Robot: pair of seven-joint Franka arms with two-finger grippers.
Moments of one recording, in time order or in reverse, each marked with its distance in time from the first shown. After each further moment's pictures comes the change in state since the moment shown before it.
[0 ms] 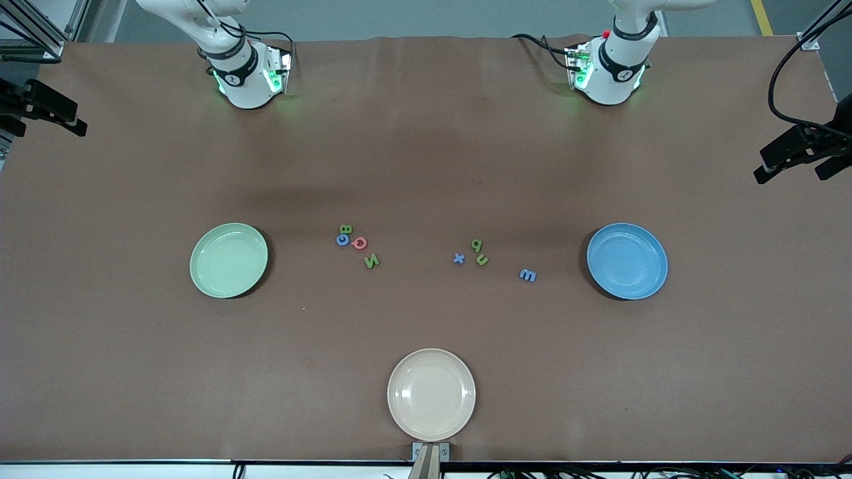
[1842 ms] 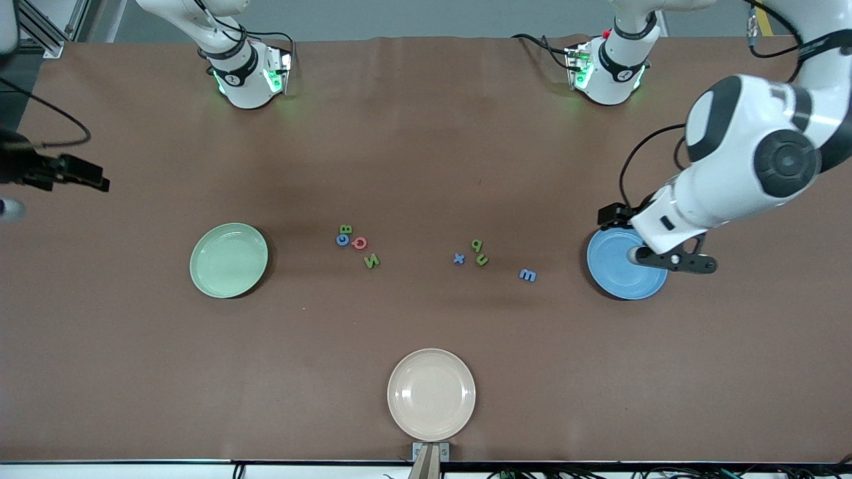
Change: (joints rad) left arm -0.038 0.267 -0.243 -0.178 0.000 0.213 -0.046; right arm 0.000 0.217 -0.008 0.010 -0.030 0.118 0.003
